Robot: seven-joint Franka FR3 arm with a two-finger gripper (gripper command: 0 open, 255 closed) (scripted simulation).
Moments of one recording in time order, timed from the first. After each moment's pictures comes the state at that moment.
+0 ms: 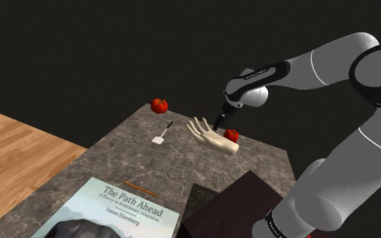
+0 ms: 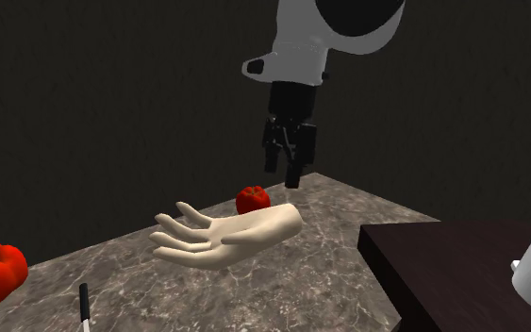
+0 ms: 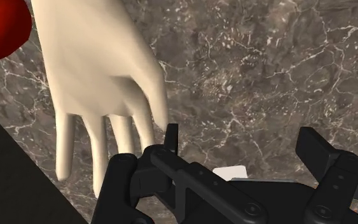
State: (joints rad) arm 0.09 -0.10 -0.41 -2.45 0.21 2.45 -0.76
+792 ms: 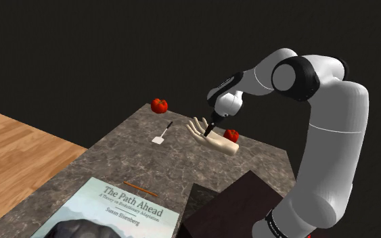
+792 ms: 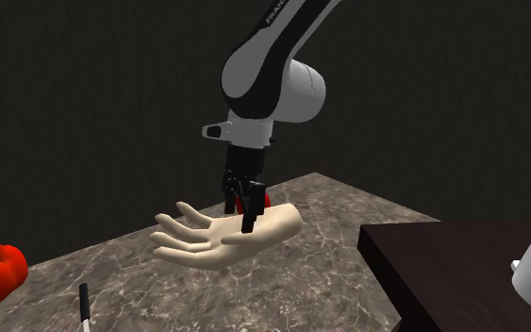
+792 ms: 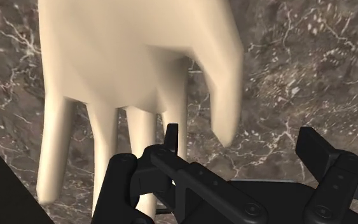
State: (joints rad) arm 0.00 0.40 -0.34 -2.15 0.60 2.54 -1.25
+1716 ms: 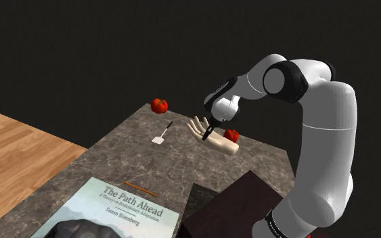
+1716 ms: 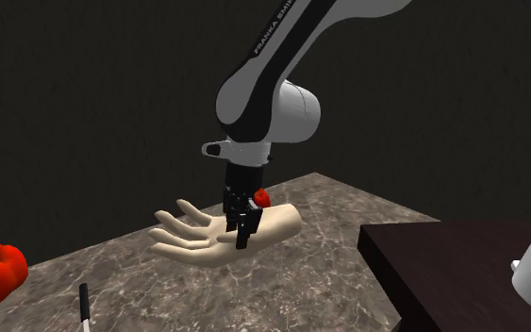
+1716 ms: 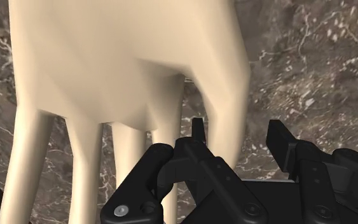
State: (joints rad) arm -0.04 0.48 -0.29 -2.12 0.68 2.59 -1.31
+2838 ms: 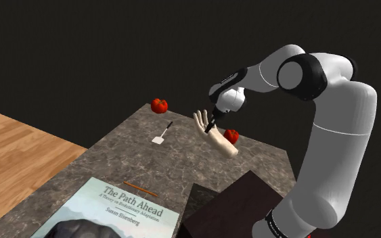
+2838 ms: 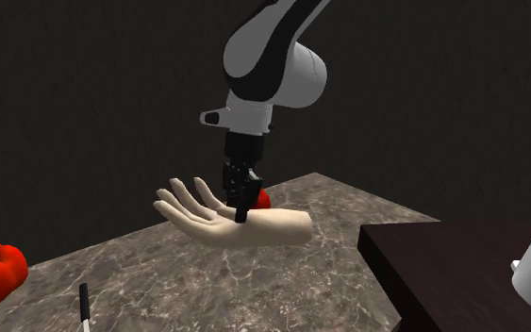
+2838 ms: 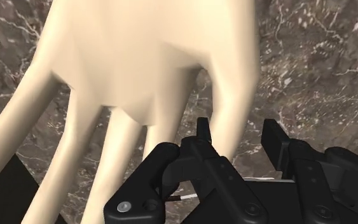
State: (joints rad) arm 0.01 0.35 -0.37 -2.14 0.55 2.49 -1.21
